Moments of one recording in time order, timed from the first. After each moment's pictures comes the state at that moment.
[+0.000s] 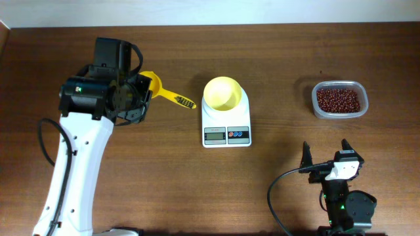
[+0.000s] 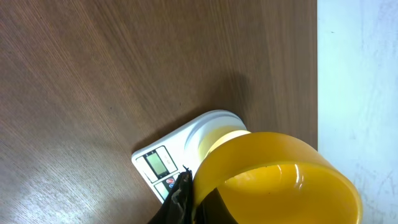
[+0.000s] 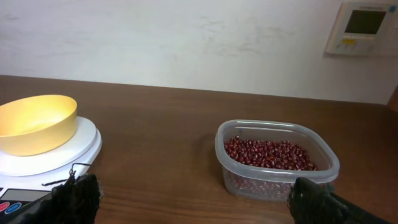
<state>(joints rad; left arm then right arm) -0.12 1.48 1.61 -1.21 0.05 -1.36 -0.06 0.01 0.01 -0.06 -0.10 -0.05</state>
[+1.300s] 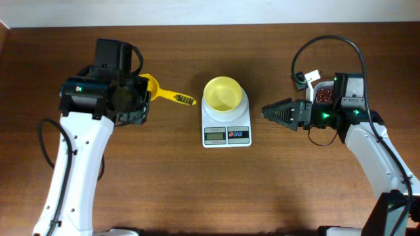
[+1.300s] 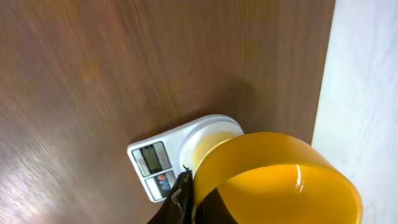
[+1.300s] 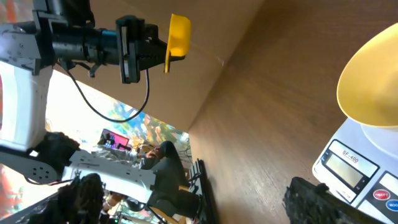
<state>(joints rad) -0.12 1.49 1.61 -1.25 0.04 -1.52 -0.05 1.53 0.98 -0.39 -1.49 0.10</state>
